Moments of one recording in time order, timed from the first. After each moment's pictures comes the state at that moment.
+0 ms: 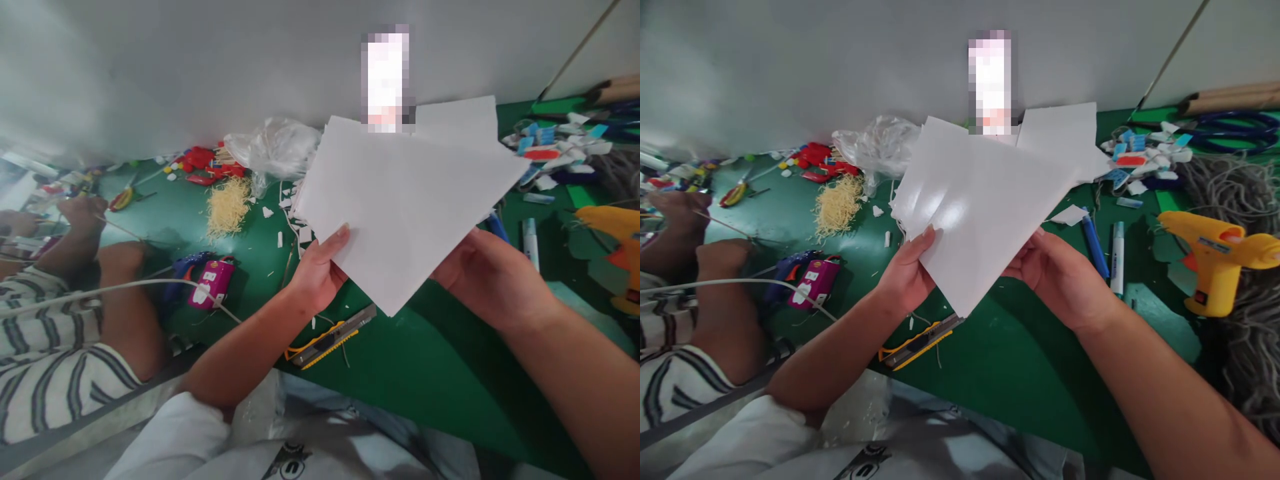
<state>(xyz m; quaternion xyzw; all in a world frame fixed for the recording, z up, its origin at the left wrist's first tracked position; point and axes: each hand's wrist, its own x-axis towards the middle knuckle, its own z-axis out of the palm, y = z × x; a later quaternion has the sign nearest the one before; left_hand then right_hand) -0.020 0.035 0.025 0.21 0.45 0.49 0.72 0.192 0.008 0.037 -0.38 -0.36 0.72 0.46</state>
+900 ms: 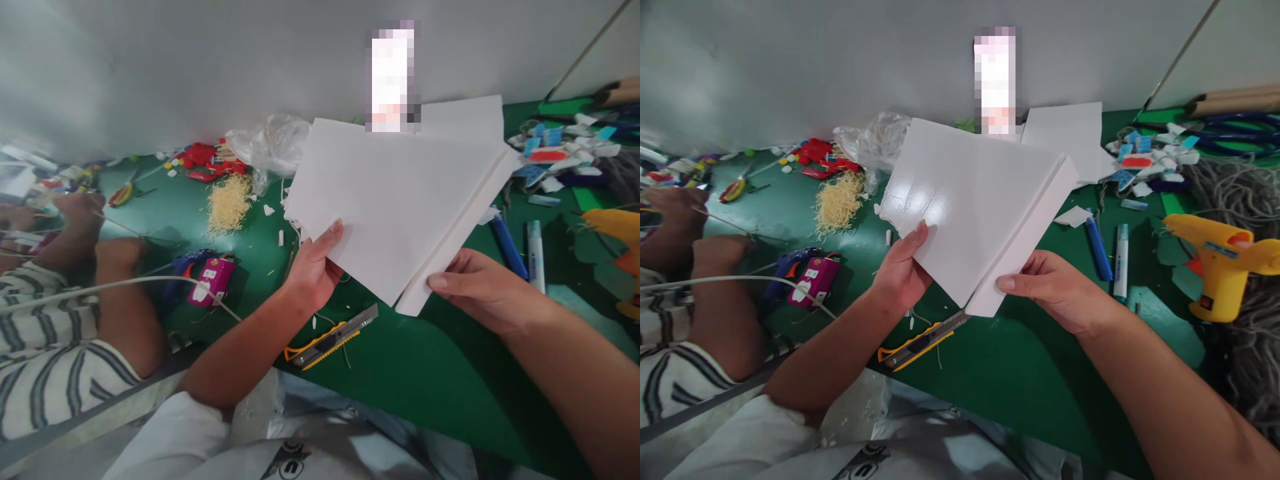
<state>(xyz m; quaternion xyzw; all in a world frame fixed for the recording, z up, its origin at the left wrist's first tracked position) -0.019 0.035 0.034 0.17 0.48 0.54 0.67 0.200 0.009 0.025 -0.35 -0.43 0.75 0.35</state>
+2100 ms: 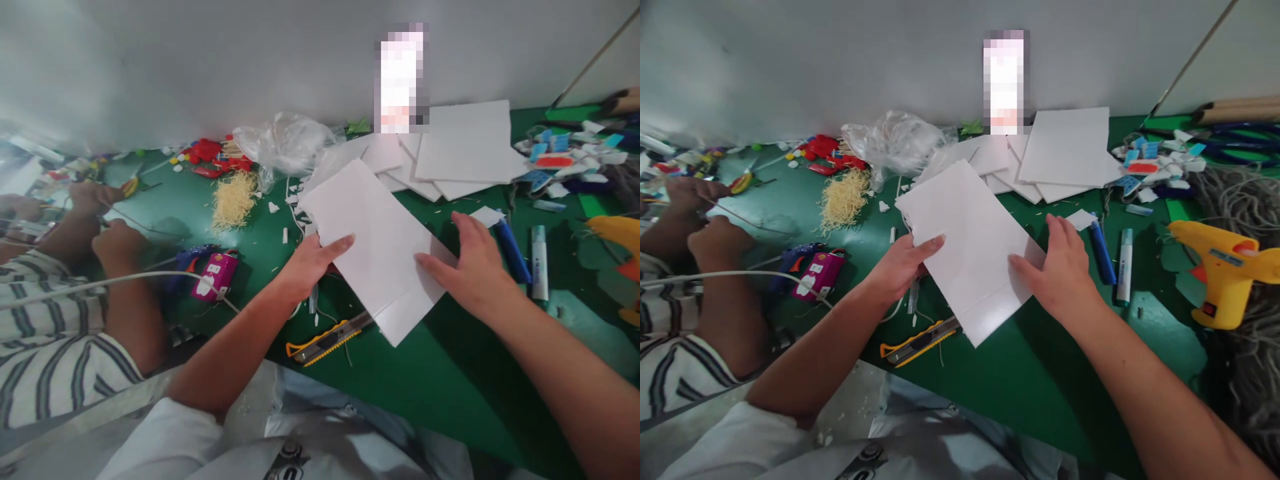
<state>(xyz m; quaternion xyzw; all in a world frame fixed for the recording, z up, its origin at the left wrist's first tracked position) -0.048 0.042 0.030 0.43 0.57 0.35 0.61 0.204 0.018 -0.003 -0.73 -0.62 0.19 0.23</state>
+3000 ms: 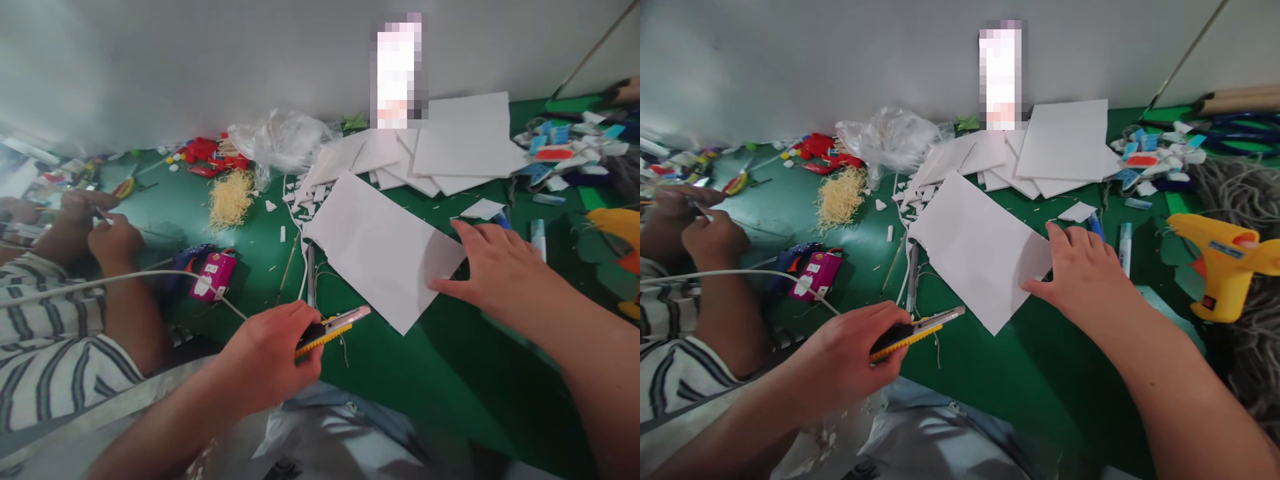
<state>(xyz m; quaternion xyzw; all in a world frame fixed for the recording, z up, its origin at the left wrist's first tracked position) -0.098 -0.057 0.080 0.83 0.52 -0.03 0.21 0.230 0.009 -0.011 -0.68 -0.72 0.04 0.07</state>
